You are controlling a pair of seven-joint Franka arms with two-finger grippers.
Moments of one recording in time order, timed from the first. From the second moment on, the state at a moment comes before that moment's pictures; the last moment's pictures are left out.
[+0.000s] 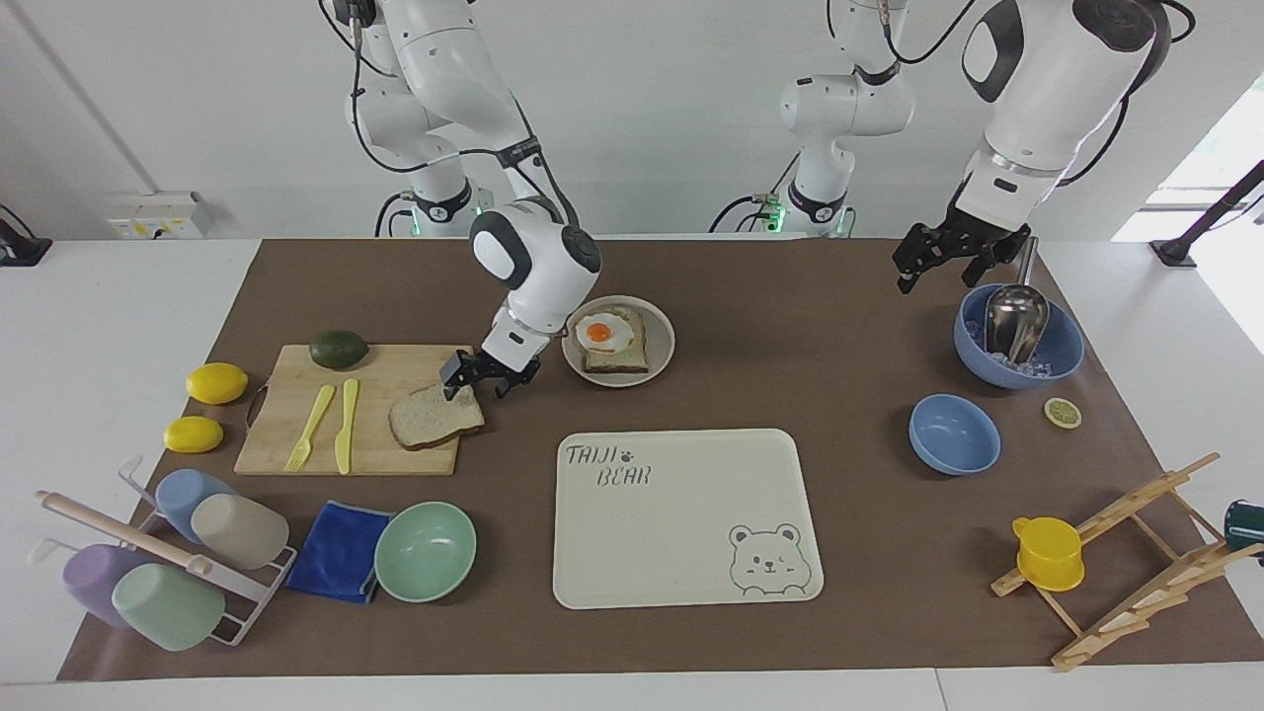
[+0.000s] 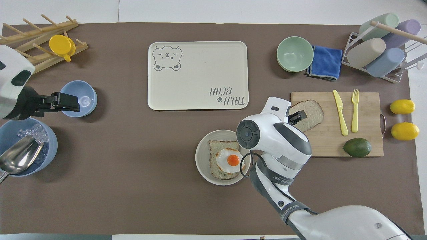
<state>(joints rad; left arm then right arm) -0.11 -0.10 -0.03 -1.80 -0.04 1.73 -0.19 0.54 0.26 -0.09 -2.11 -0.71 2.11 0.48</state>
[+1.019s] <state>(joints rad) -0.11 -0.10 -0.03 -1.80 -0.04 1.73 -0.19 0.53 0.26 -0.09 -2.14 -0.73 2.12 0.48</state>
